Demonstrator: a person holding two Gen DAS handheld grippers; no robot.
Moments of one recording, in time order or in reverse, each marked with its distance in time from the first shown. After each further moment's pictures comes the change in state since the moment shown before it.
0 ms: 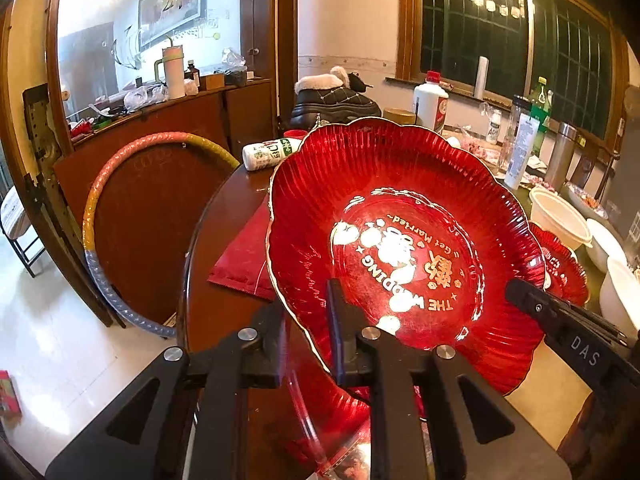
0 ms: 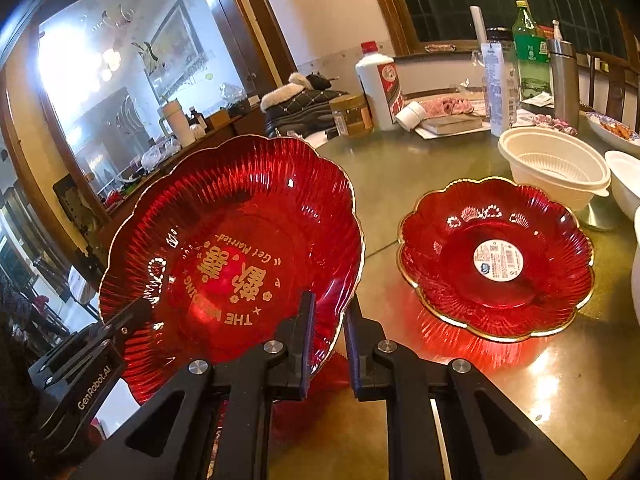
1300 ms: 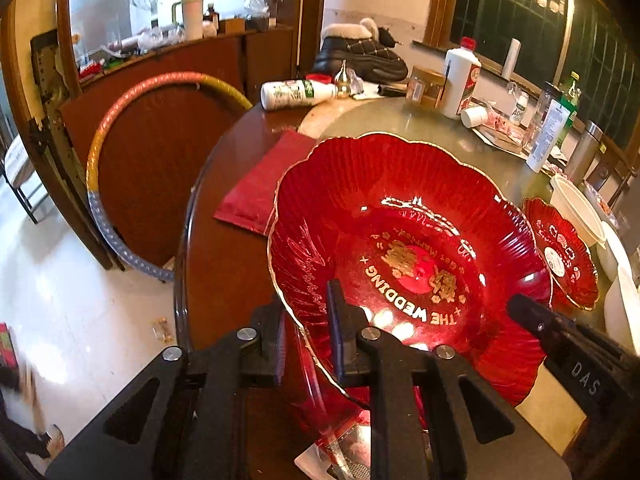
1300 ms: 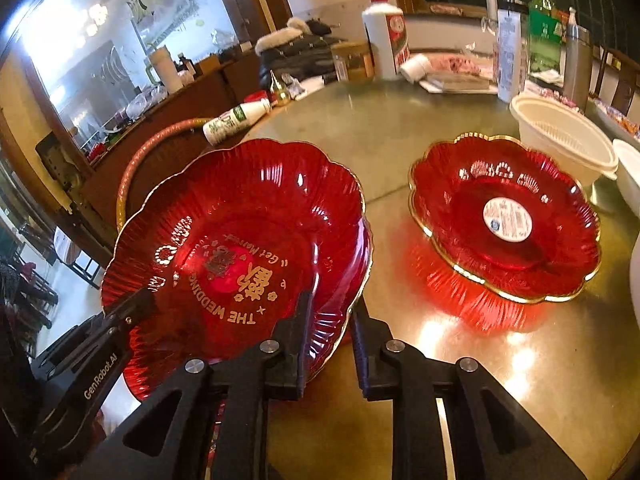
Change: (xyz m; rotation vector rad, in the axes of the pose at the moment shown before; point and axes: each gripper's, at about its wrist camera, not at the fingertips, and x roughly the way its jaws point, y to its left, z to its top) left arm 0.020 0.014 -0.014 -0.119 0.192 0.008; right arm 0.016 0.014 -0.009 -0.039 0.206 -0.063
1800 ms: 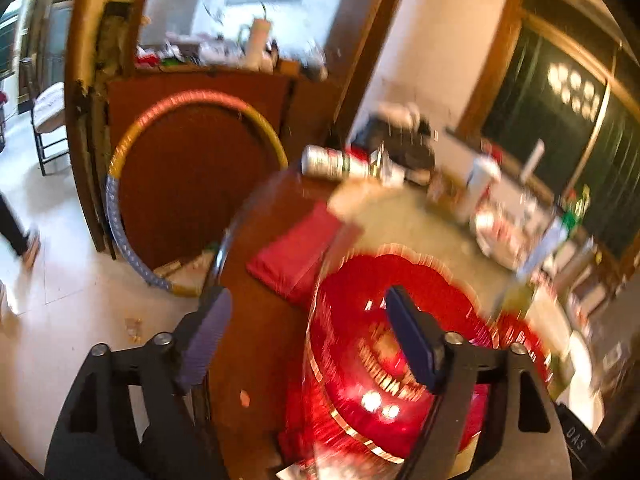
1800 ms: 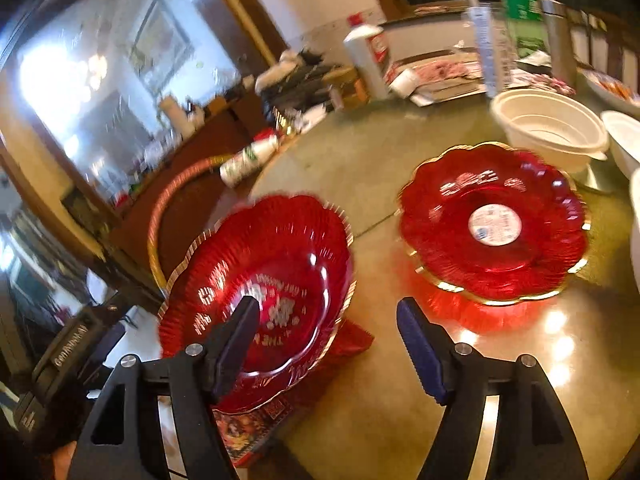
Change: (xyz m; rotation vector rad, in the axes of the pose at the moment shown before) left arm -0.060 0.035 0.017 -0.280 -0.233 -0.022; right arm -0.041 -0.033 0.006 0.157 -0.107 0.139
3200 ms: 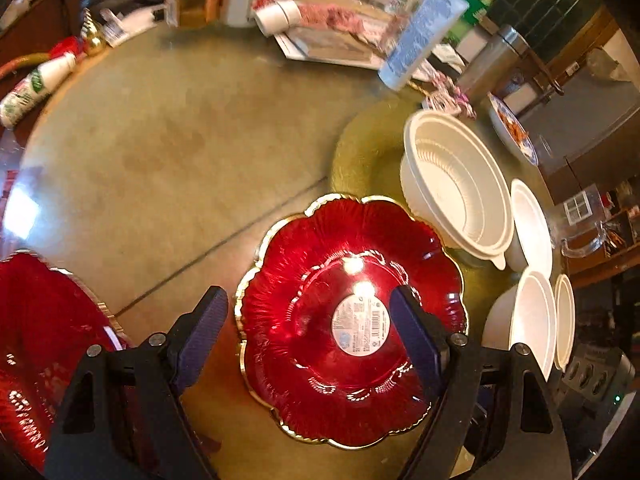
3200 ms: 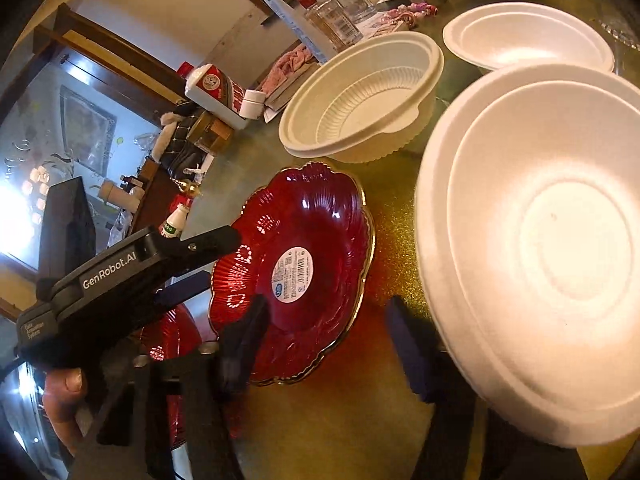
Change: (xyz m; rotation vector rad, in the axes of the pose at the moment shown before) left arm 0.155 -0.260 -0.045 0.462 0.738 -0.324; right arm -0.009 -0.169 0.033 0.386 0.074 -0.028
